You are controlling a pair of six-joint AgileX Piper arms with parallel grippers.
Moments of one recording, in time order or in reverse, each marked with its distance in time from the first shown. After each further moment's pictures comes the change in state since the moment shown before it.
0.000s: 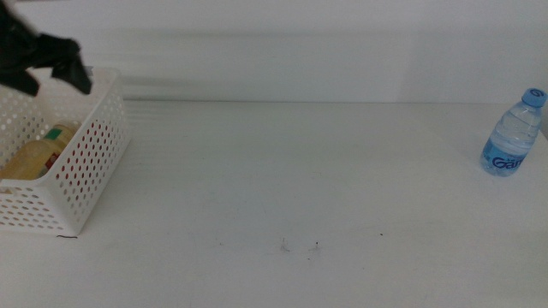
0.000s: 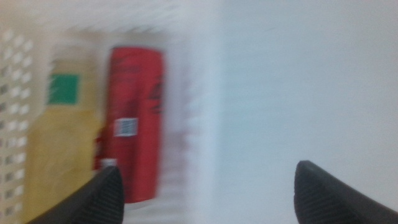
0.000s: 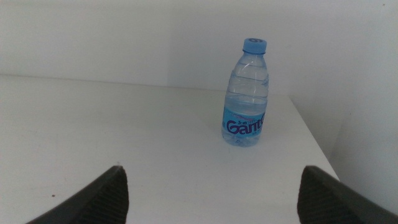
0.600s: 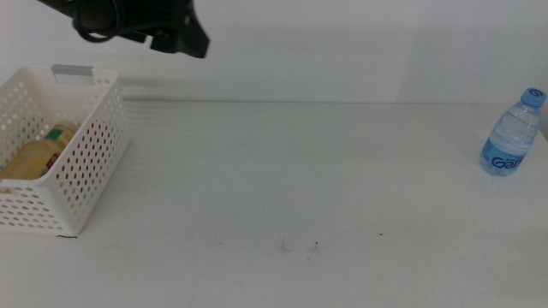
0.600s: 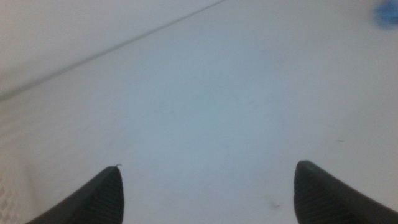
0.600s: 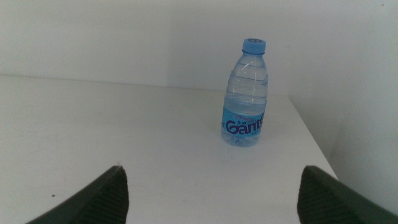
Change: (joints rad) left arm -0.448 -0.380 0.172 -0.015 -0.156 -0.031; right arm 0.000 0.000 0.000 0.000 0.000 0.000
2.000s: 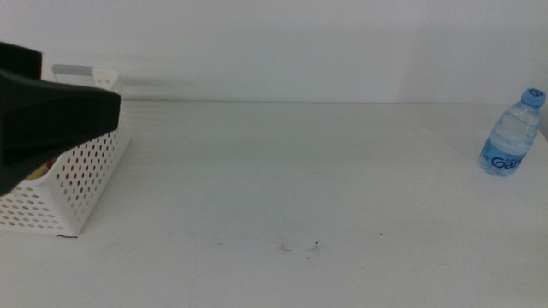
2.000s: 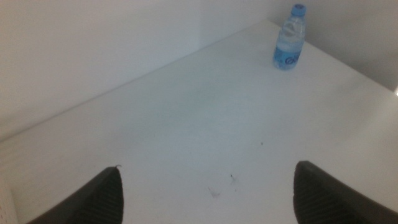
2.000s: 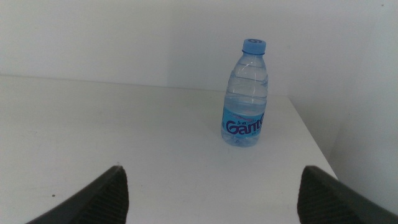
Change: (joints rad) left arm -0.131 -0.699 0.434 -0.037 -0.080 -0.009; right arm 0.000 0.000 0.000 0.000 0.000 0.000
